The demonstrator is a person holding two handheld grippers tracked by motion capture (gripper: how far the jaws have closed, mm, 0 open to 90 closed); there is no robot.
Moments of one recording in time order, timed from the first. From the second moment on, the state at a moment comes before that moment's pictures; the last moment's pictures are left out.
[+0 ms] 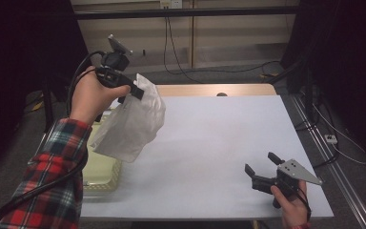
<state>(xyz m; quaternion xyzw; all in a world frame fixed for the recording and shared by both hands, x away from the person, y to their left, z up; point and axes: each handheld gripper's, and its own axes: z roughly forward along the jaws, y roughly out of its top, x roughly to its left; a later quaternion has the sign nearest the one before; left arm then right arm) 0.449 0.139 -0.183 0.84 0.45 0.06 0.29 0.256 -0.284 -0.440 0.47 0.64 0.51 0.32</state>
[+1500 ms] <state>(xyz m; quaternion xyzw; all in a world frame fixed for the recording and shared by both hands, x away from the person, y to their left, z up) 0.441 0.200 -0.177 0.81 0.50 0.08 0.28 0.257 -0.283 -0.441 0.47 0.64 0.51 0.32</state>
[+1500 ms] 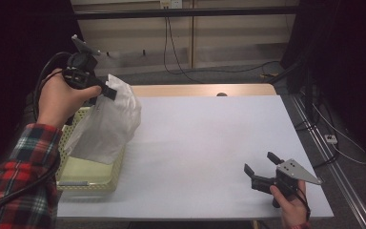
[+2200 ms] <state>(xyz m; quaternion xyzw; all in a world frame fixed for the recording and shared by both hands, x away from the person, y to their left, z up) 0.441 0.227 -0.195 0.80 0.53 0.08 0.28 0.258 -0.282 -0.441 0.47 0.65 0.51 0.32</state>
